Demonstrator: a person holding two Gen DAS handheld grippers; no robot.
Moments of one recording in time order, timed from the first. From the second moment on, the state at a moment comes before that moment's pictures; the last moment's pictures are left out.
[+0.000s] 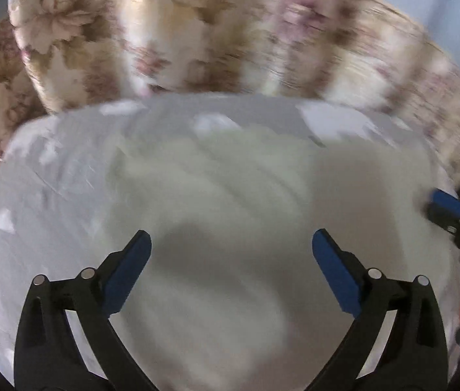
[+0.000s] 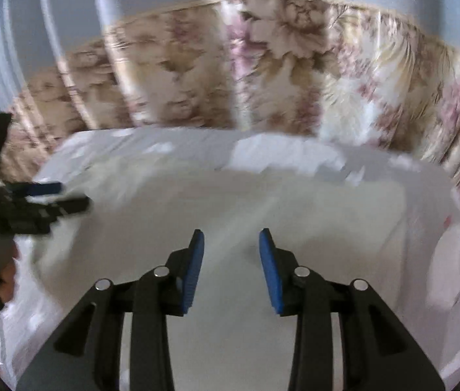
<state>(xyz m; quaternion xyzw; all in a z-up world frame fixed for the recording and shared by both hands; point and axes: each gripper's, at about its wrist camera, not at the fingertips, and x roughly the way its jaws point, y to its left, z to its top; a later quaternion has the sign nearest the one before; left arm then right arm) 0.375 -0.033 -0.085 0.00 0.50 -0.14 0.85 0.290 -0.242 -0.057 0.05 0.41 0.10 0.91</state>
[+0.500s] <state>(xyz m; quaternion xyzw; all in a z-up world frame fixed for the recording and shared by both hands) 0.300 0.018 -0.122 0.06 0.48 -0.13 0.87 0.245 -0.288 -0.103 -0.03 0.43 0.09 0.90</state>
